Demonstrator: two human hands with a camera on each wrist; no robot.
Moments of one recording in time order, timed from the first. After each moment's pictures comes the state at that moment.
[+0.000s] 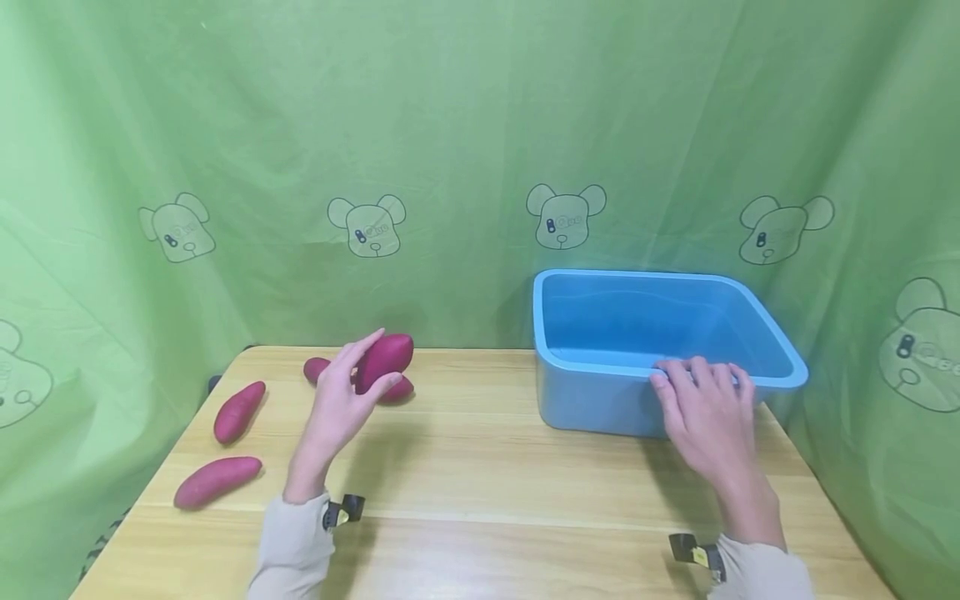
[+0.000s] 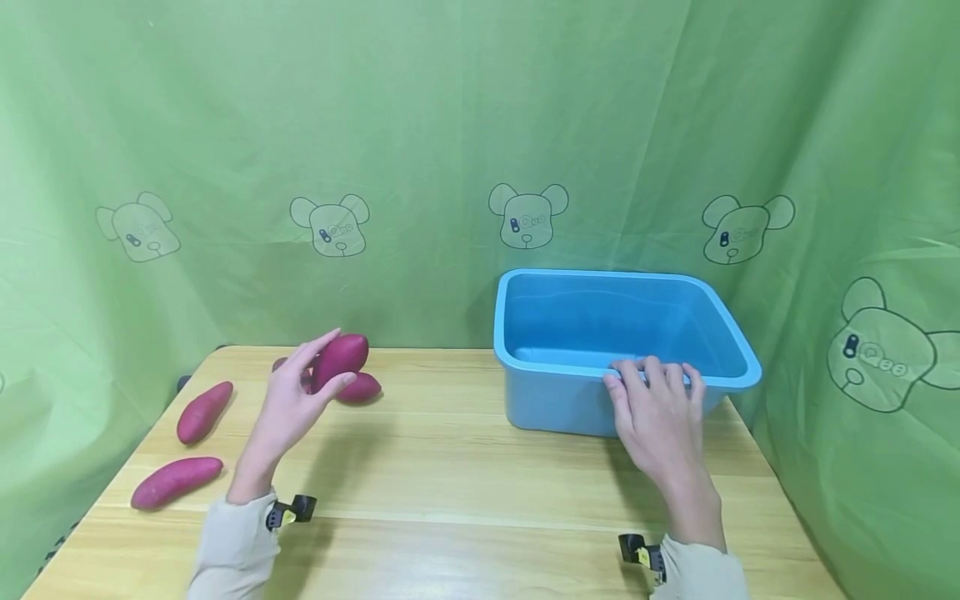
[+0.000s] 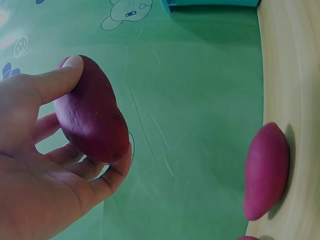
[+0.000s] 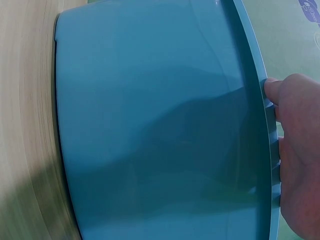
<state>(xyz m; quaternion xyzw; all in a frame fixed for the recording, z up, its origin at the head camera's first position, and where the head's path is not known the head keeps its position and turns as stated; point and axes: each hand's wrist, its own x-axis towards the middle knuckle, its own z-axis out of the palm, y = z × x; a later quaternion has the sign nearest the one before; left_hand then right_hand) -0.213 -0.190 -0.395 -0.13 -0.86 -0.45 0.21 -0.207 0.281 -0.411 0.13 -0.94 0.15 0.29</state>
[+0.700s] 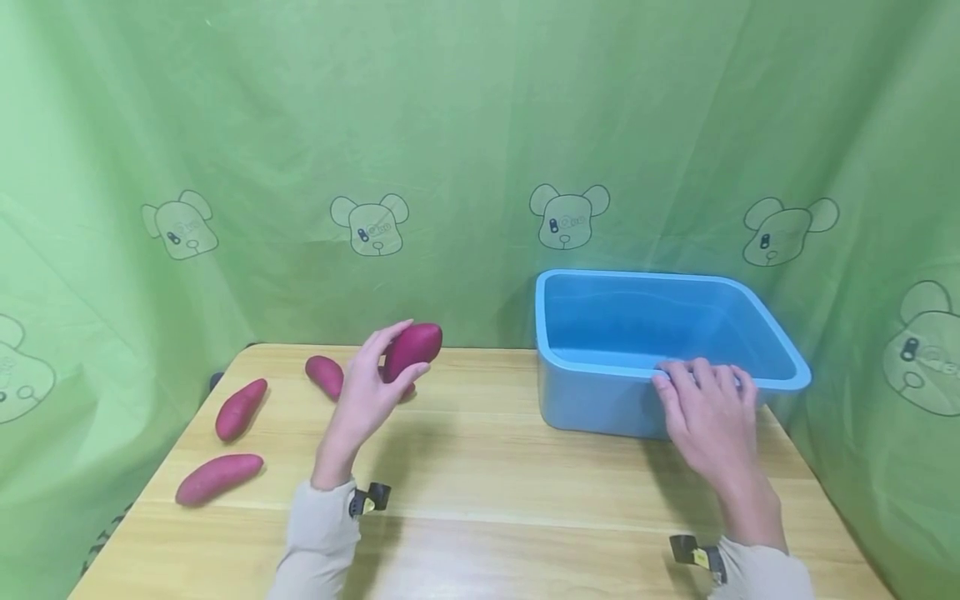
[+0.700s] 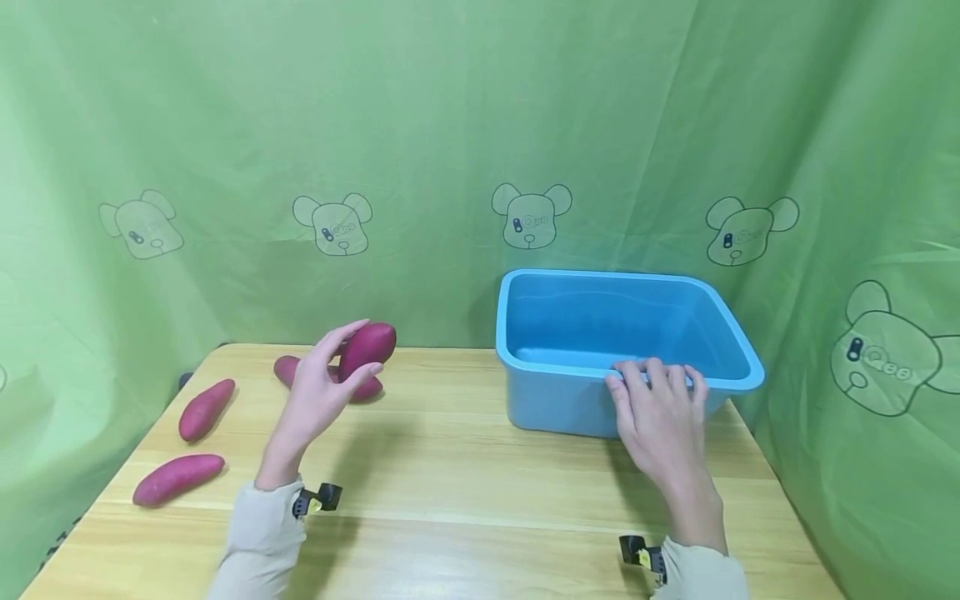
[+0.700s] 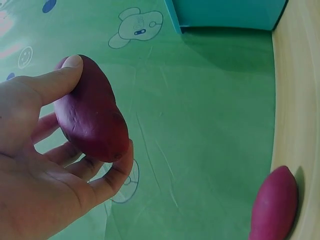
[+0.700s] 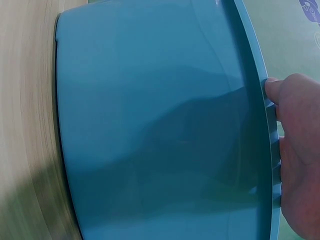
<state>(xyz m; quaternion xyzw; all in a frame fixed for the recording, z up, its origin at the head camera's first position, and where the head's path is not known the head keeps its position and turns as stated) -0.223 -0.158 -0.386 -0.15 -0.81 -0.53 0.17 -0.209 0.282 -0.412 0.13 -0.93 0.15 0.29</state>
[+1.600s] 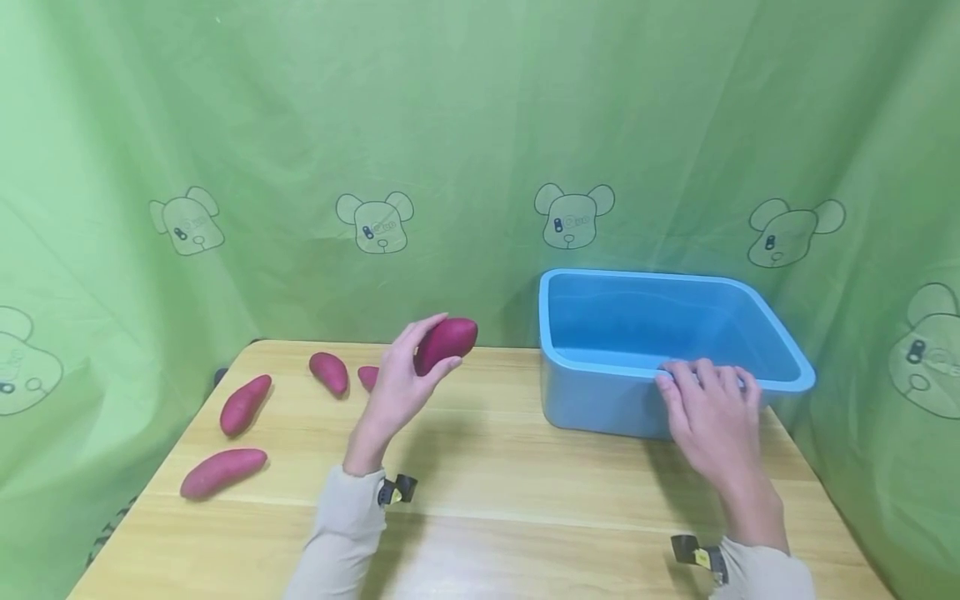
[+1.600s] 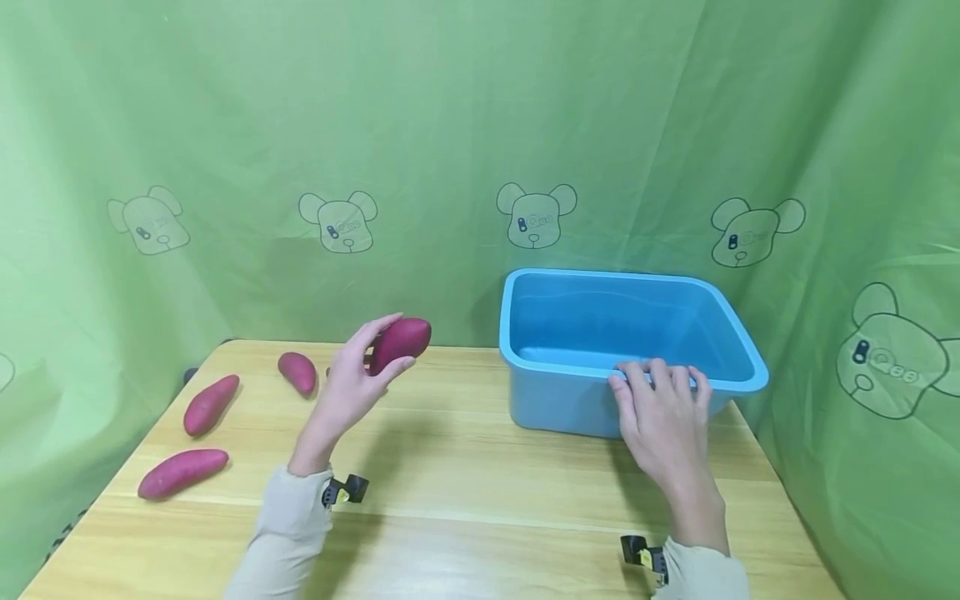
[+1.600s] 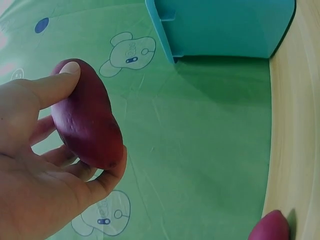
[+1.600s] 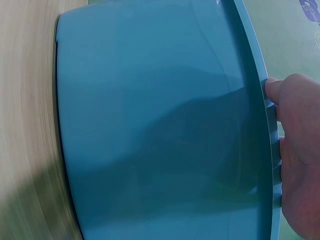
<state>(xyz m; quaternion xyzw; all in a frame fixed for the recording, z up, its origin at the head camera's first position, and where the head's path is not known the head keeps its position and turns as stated) -0.235 -0.126 -0.384 -0.21 -0.82 -0.48 0.21 -0.209 0.281 -0.412 0.13 -0.94 0.15 0.29</state>
